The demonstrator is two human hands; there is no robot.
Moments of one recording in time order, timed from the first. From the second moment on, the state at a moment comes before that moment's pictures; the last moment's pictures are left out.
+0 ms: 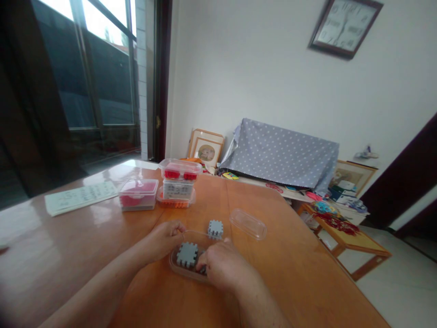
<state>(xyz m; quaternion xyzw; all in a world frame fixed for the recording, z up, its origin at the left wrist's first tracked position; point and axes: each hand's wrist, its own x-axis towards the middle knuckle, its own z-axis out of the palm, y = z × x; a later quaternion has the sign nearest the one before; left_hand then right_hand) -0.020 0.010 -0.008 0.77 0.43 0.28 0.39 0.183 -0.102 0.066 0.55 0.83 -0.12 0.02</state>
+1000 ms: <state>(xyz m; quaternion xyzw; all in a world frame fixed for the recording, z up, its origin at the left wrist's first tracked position) -0.020 0.007 -0.002 0.75 0.44 0.28 0.42 0.263 -0.031 -0.007 0.63 0.62 -0.29 -0.37</state>
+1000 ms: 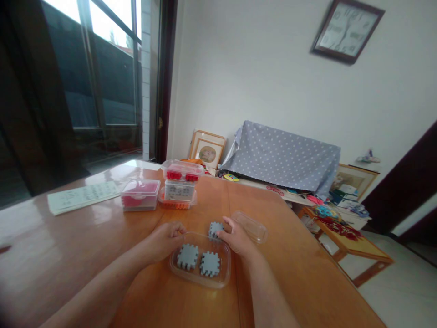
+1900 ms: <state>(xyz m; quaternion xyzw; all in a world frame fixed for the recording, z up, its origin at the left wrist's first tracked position) -0.022 0.005 0.005 0.73 0.45 0.28 0.44 0.265 -0.024 -0.004 0.61 0.69 -0.26 -0.31</state>
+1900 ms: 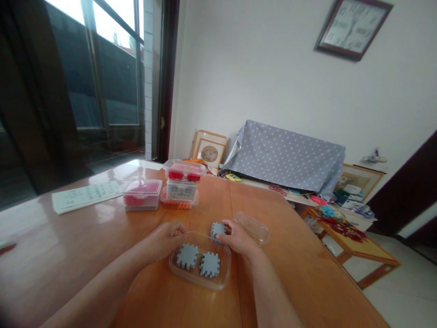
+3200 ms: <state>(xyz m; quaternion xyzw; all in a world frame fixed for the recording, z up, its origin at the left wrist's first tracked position) -0.024 0.008 0.003 0.76 0.44 0.27 0.39 0.203 -0.106 0.064 0.62 0.78 -0.05 -0.06</state>
